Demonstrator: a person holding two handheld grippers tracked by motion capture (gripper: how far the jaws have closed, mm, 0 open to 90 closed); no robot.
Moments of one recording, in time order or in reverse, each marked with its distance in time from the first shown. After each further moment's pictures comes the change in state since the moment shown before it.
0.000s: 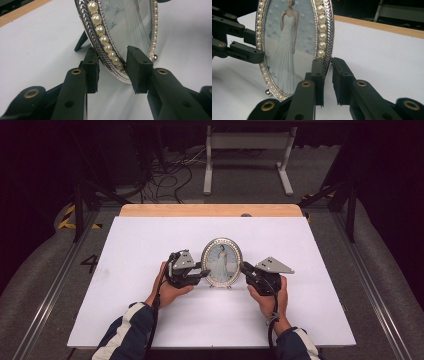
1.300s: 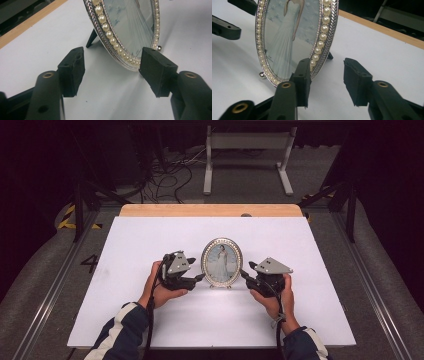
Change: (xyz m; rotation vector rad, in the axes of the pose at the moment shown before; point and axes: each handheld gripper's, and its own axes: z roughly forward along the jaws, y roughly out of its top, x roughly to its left) left arm -0.004 0.002 -0.024 0.028 0.074 0.085; right arm -0.002 0.005 -0.009 0.073 -0.009 -0.160
